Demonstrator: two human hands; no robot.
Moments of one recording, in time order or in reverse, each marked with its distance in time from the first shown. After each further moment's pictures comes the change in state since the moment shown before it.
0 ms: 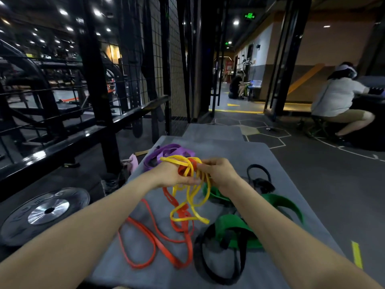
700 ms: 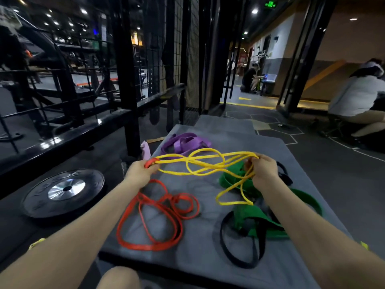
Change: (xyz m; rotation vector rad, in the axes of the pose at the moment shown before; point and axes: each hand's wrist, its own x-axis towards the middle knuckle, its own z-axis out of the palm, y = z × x) left_hand -0.074 -0.111 -0.006 -0.386 0.524 -0.563; right_hand 0.010 0.026 -0.019 0.267 0.494 0.025
